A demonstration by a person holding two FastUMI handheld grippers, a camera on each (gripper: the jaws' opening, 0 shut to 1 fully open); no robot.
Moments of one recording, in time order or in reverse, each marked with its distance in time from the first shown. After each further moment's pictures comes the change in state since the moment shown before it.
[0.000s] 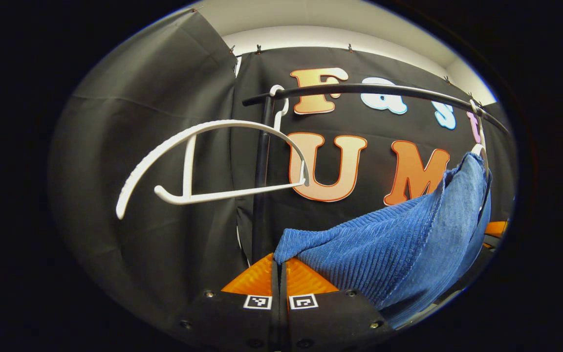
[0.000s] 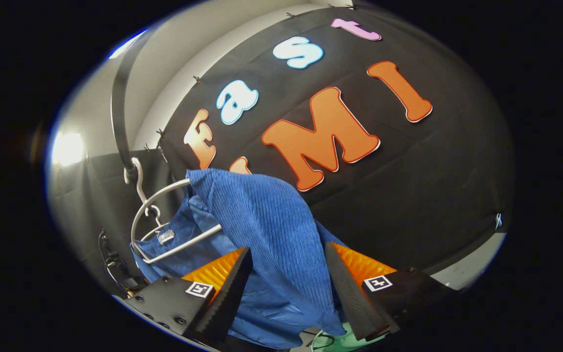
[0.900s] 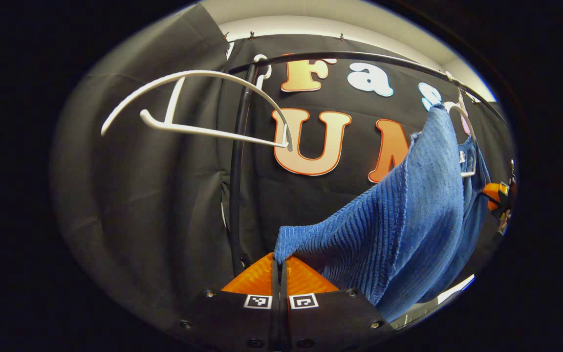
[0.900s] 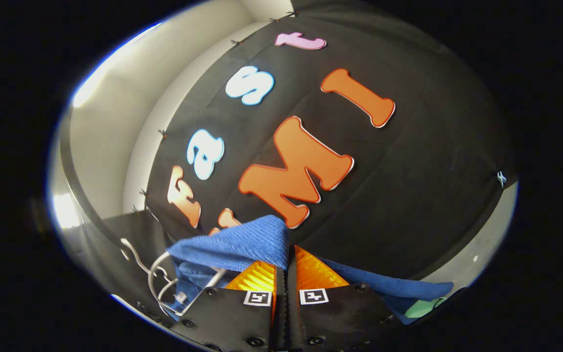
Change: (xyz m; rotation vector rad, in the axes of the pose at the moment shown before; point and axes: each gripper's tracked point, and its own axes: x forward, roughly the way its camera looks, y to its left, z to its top) left arm -0.021 -0.034 -0.068 -0.057 0.092 -0.100; right arm -0.007 -0.045 0.124 0.364 -0.254 -0.015
